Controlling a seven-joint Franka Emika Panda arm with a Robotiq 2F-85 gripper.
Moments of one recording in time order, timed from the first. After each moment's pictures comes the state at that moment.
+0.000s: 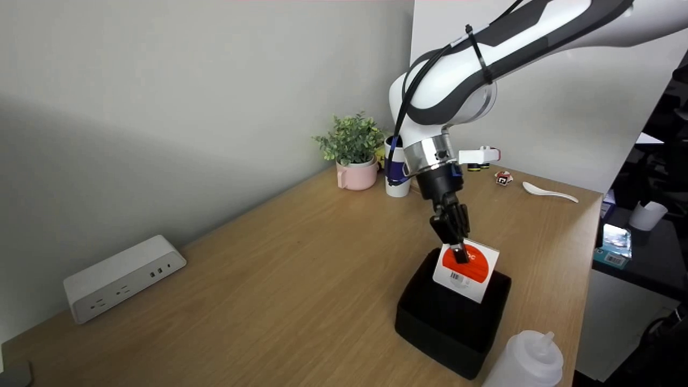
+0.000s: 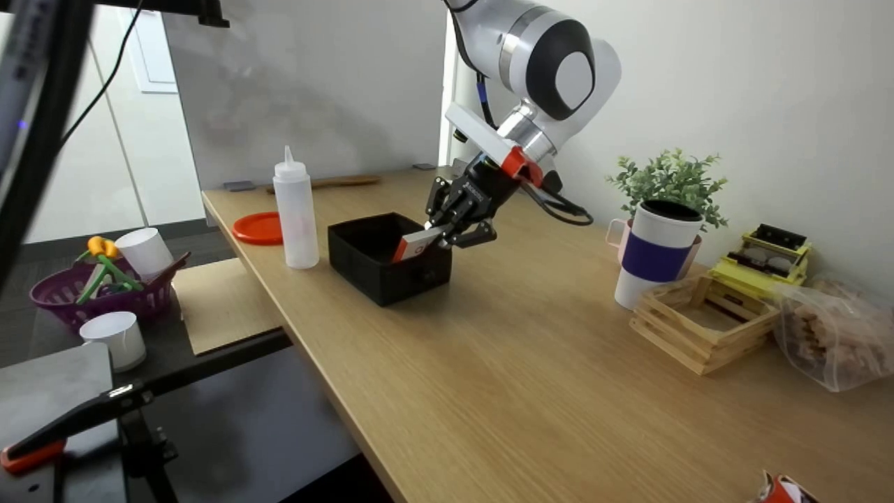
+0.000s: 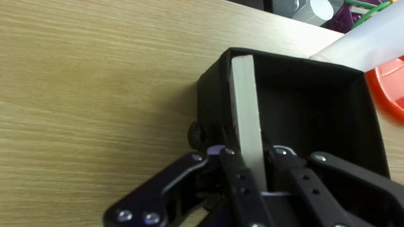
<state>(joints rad) -0.02 0.81 0.08 -1.39 0.25 1.60 -0.15</state>
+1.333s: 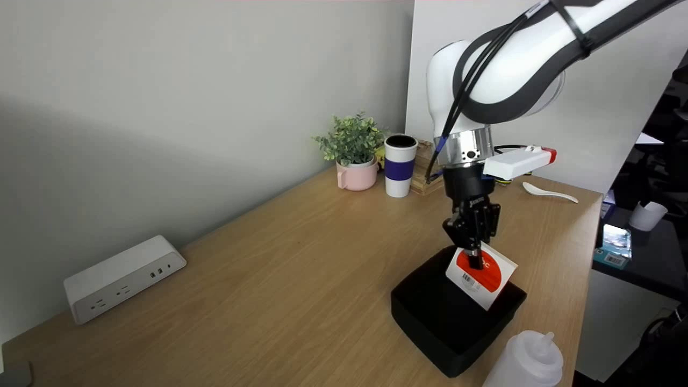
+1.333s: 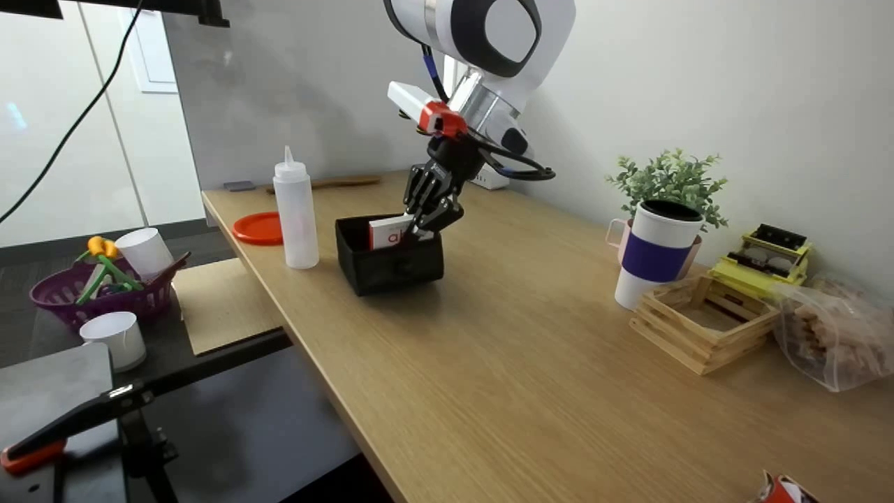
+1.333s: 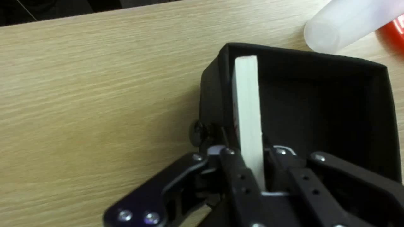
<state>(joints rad) 0.04 0.51 0.06 -1.83 0.25 1.95 0.18</state>
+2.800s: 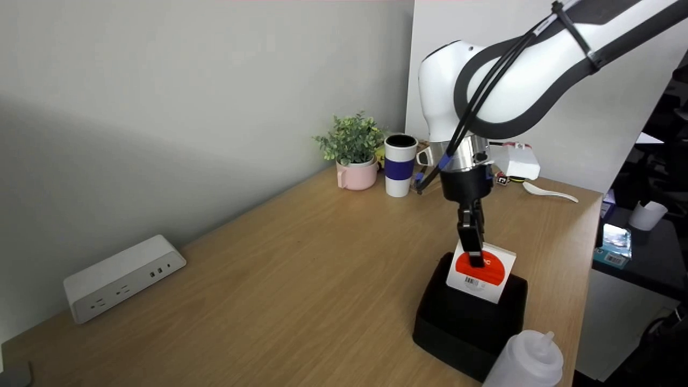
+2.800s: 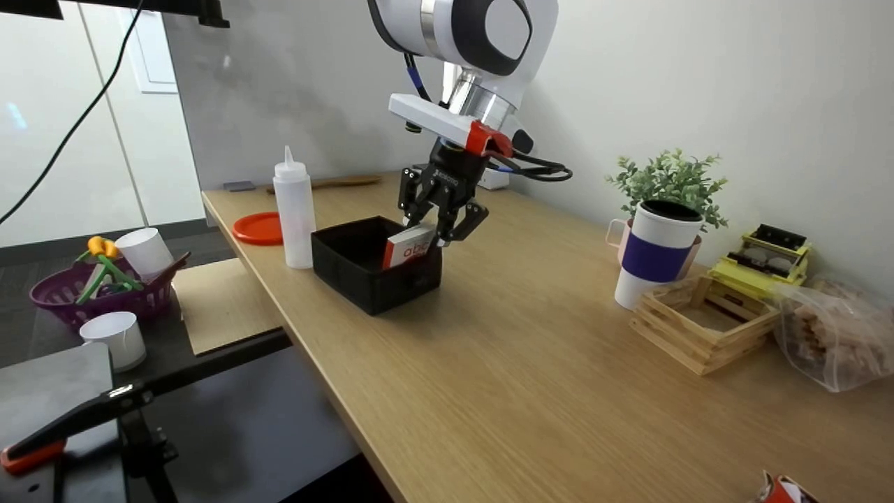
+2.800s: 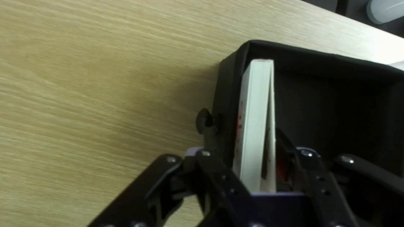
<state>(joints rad) 0.05 0.52 0.08 -1.81 0.09 1.97 -0.21</state>
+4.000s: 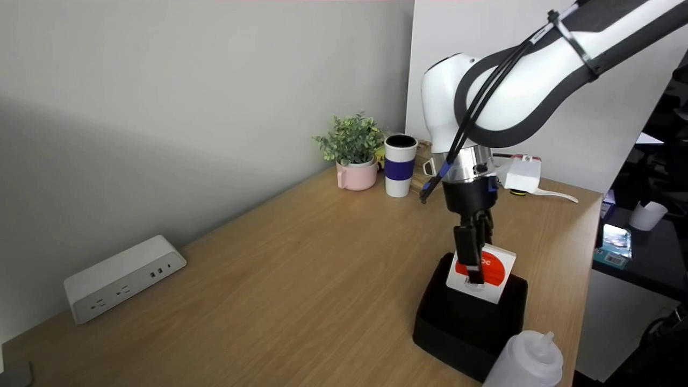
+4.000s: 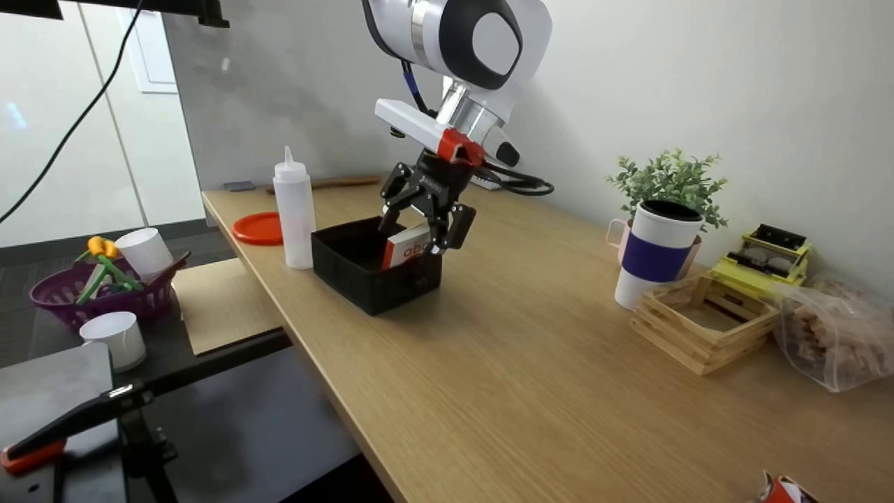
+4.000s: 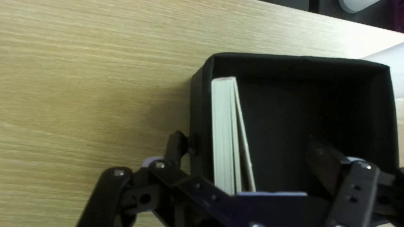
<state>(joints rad) 0.05 0.53 0.09 -1.84 0.16 1.97 -0.10</state>
